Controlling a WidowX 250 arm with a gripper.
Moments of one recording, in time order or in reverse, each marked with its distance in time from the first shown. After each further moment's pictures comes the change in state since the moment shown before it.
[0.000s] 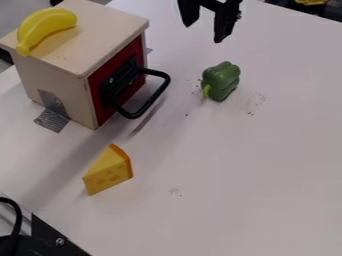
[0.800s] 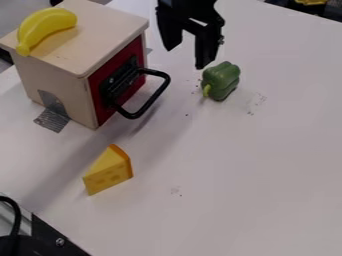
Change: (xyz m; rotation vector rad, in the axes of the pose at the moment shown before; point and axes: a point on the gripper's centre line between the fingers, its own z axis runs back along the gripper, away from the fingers) arm -0.076 -0.025 0.029 -0.045 0.003 -0.030
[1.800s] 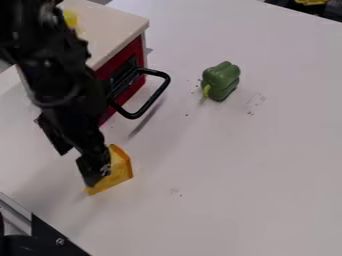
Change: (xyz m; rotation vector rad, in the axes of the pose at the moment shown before) arm -0.165 -0.005 -0.038 0.061 0.074 0.003
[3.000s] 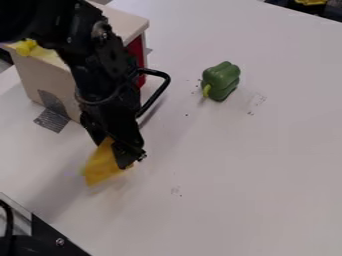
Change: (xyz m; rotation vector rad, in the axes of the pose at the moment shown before) arm 0.046 -0.009 -0.003 0.020 -0.067 0.000
